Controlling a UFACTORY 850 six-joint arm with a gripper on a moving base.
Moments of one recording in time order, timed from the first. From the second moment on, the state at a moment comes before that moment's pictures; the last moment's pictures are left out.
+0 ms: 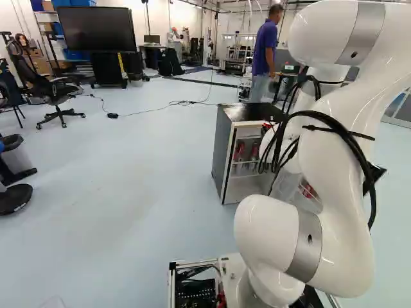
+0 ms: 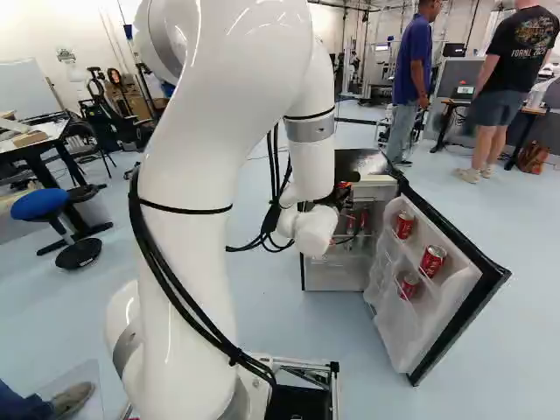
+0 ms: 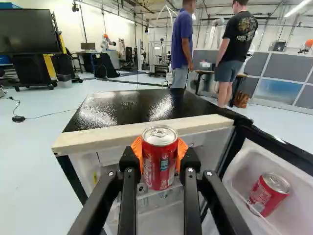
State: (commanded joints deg) arm -33.5 -25.6 -33.7 -18.1 76.0 0.0
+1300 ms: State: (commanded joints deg) arm -32.3 -19.3 -36.4 -18.1 68.6 0.0
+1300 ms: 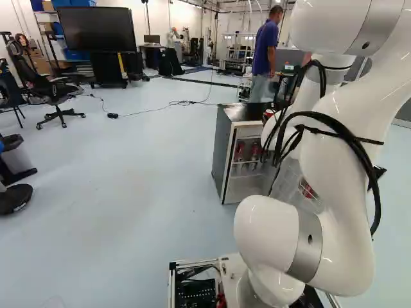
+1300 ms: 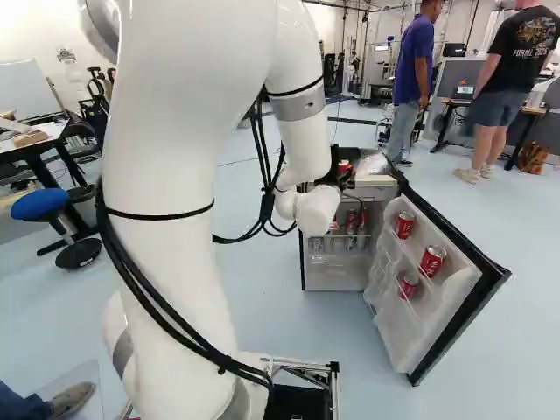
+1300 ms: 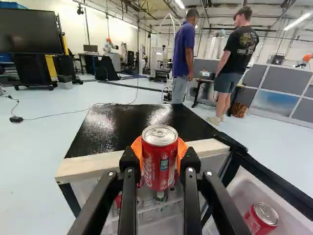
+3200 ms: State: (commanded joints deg) arm -27.9 -29.5 -53.0 -18.1 60.6 0.0
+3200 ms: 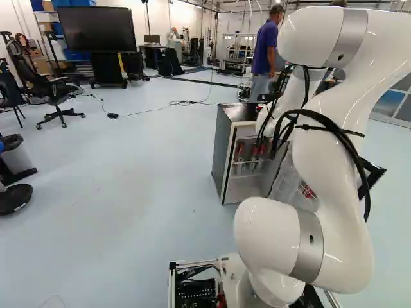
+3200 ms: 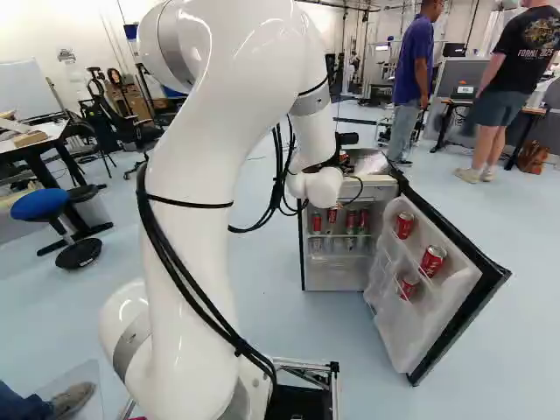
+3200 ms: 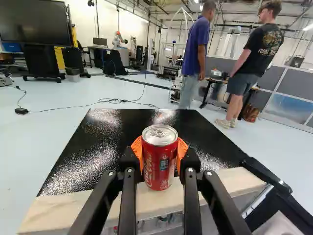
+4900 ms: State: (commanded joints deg) arm -33.7 -20.7 -48.5 -18.1 57.8 0.0
